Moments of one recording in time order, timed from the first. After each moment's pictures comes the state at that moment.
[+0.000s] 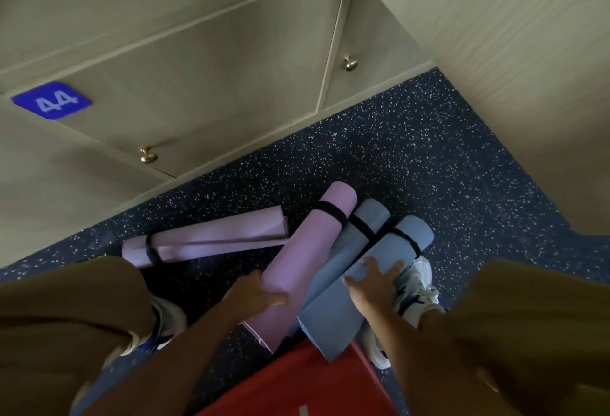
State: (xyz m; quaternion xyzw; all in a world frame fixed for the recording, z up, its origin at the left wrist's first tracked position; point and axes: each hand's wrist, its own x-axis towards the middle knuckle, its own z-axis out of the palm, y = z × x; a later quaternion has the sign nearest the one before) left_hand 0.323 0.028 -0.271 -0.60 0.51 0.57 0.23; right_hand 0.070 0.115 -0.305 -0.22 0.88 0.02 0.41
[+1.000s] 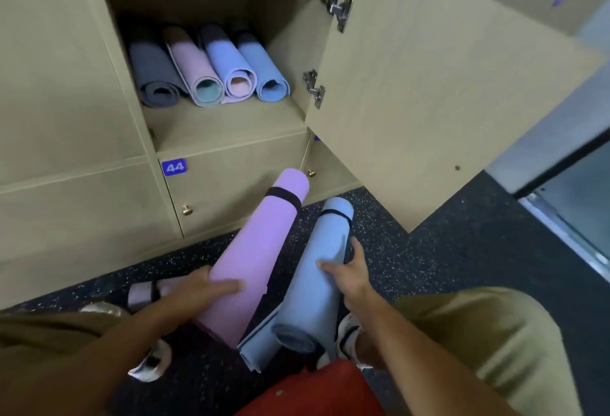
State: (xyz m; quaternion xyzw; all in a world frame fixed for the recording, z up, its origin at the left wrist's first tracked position) left_hand 0.411 0.057 -0.041 -0.54 0.50 0.66 -0.13; right_hand 0.112 0.109 -0.029 -0.20 0.75 -0.44 0.45
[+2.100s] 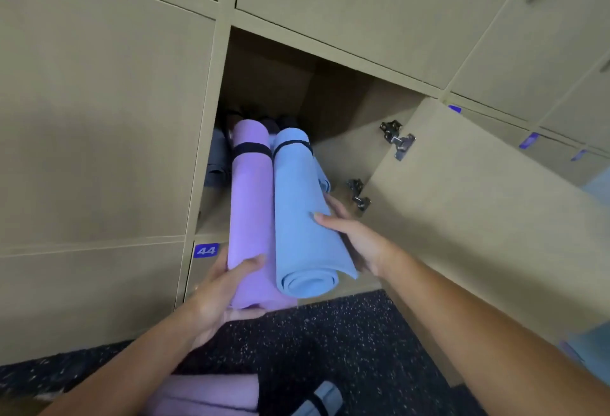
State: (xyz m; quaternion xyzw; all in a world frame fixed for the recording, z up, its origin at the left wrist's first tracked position) left_hand 0.408 -0.053 0.068 -0.40 0.31 0.73 -0.45; right_hand 0.173 -0.107 0.169 -0.49 0.57 -0.32 0.57
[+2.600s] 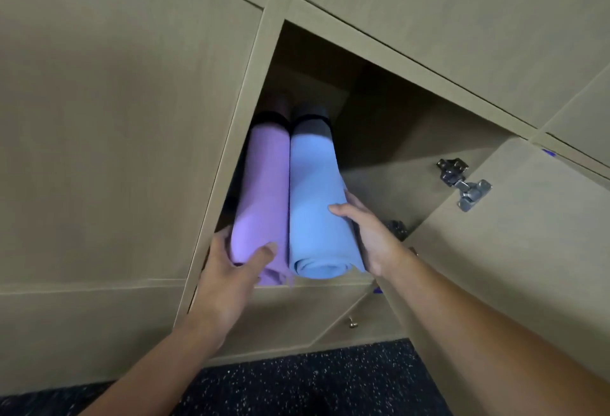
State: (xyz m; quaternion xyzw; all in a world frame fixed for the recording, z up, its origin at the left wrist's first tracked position) left_hand 0.411 -0.168 0.065 -0.51 0.34 0.55 -0.56; right_hand 0.197 -0.252 0.152 -0.51 0.50 -0.39 0.58
